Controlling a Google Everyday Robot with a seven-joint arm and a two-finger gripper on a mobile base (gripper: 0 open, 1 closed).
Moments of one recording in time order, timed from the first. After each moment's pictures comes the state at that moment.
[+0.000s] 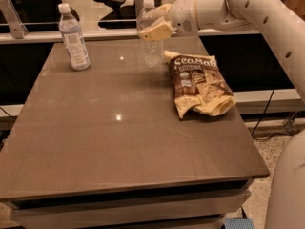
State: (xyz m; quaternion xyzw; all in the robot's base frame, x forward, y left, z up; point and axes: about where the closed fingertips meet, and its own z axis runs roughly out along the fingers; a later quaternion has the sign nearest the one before) arm 0.707 0.005 0.968 -0.56 0.59 0.27 0.52
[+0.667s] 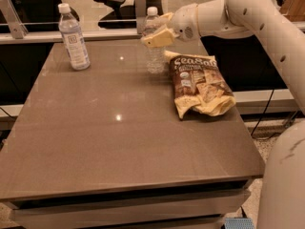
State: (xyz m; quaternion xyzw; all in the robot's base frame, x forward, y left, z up) arm 0.716 -0.002 0.942 -0.55 0.60 0.29 0.50
